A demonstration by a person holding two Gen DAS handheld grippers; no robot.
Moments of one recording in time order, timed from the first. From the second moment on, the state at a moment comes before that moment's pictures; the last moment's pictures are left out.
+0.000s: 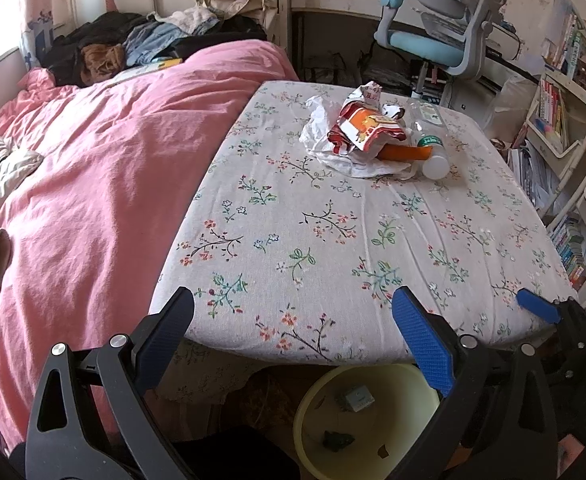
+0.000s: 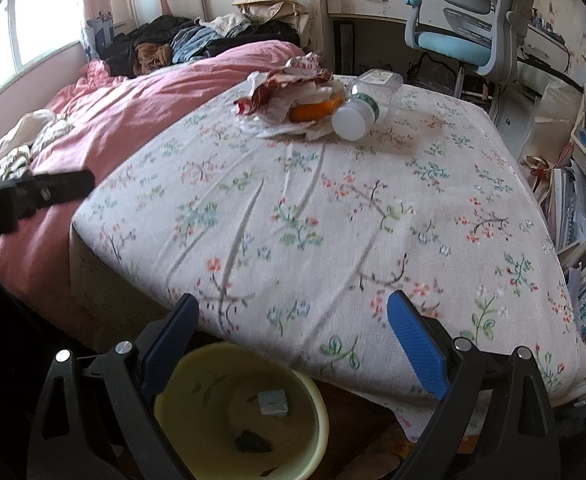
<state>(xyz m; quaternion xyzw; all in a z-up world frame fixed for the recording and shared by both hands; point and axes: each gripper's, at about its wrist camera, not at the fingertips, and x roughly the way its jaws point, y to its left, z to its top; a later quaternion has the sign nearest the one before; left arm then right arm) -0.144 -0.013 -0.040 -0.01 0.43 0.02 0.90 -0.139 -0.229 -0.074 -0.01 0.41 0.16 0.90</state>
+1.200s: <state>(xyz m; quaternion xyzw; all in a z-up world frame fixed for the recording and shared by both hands) 0.066 -0.023 -0.025 -0.03 0.41 -0.01 0.91 0.070 -0.254 -0.065 0.10 0.43 0.15 0.89</state>
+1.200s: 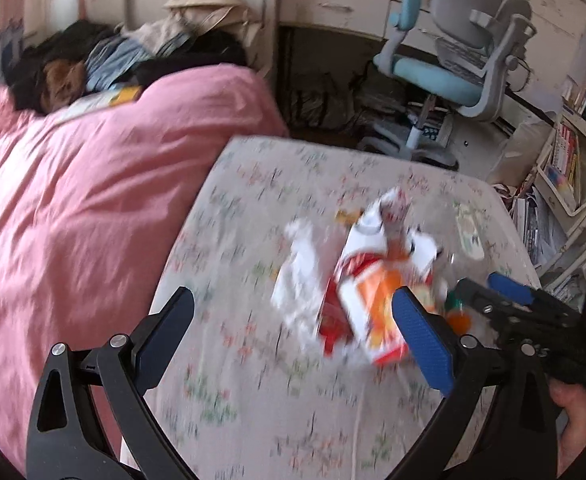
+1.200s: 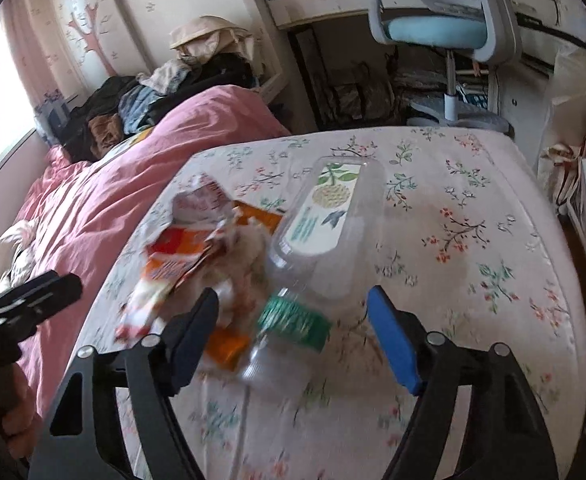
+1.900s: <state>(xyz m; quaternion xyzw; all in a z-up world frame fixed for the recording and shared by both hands) 0.099 -0.057 -0.038 -0.02 0.45 -0.13 0.88 0.066 -0.294 -0.059 0.18 0.43 0.19 0.86</state>
